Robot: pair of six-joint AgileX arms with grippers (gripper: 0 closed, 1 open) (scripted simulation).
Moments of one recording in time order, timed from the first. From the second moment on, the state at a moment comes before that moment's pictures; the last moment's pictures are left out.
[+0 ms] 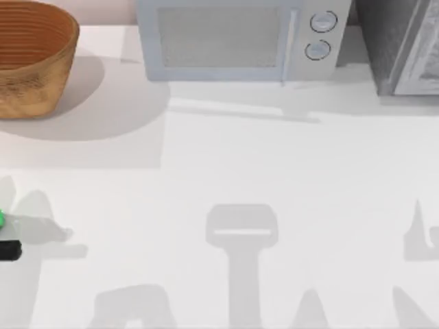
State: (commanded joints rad) left arm 0.00 0.02 0.02 -0.01 0.00 0.00; right arm 0.00 0.00 0.00 0.00 0.00 0.00
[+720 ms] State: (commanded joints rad) left arm -0.01 0.09 0.04 0.05 0.04 0.01; right arm 0.00 0.00 0.00 0.00 0.00 0.00
